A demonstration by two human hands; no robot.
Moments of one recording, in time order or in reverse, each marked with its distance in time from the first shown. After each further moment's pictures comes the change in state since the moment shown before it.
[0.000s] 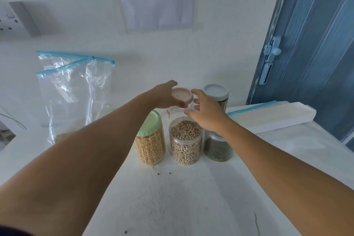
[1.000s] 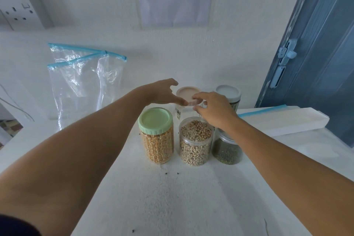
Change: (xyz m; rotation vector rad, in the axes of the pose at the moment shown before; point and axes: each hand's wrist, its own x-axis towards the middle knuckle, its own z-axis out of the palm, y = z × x) left_hand -0.012 -0.028 -0.025 -0.088 -0.070 -0.053; right_hand 0.019 -0.005 0.008 -0.223 0.043 -0.066
